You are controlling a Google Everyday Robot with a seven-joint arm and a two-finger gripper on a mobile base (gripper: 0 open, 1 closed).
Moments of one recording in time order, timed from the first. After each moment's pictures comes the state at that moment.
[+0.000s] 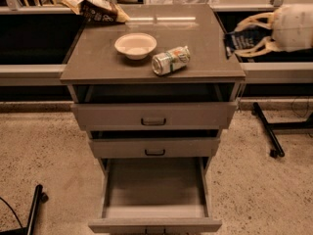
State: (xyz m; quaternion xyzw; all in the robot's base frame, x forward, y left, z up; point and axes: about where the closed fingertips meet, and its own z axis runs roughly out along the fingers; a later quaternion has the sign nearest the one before) arm 0.637 -0.235 0.973 -0.73 0.37 -0.10 0.57
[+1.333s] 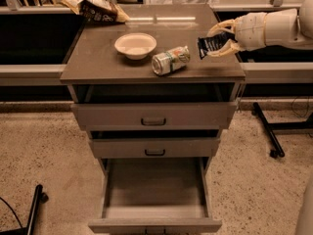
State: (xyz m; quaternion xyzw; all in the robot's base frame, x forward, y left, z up) arm 0.732 -0.190 0.914 -0.71 0.43 -0.01 0.56
